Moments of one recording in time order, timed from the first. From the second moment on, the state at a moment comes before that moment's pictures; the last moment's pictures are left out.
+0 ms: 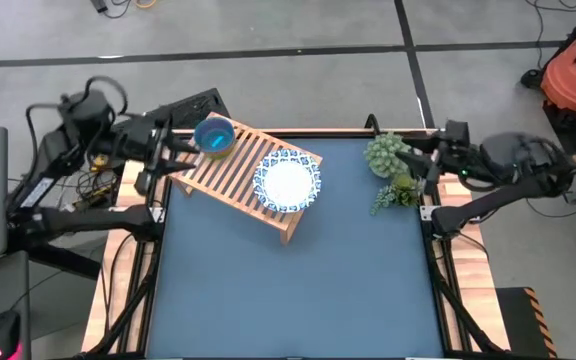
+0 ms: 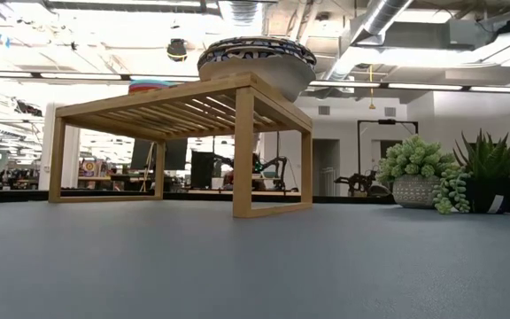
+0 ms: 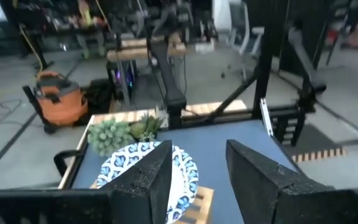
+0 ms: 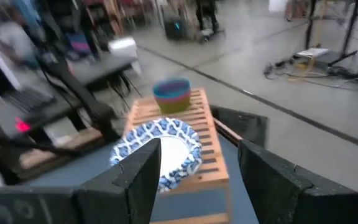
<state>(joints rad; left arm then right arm) 0.54 0.86 1.44 -0.72 0.62 0.15 0.24 0.78 1.35 -0.83 0.68 0.37</state>
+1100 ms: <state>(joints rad) 0.51 0.02 0.22 -0.01 0.36 -0.46 0.30 0.00 0.28 -0.24 0.73 0.52</state>
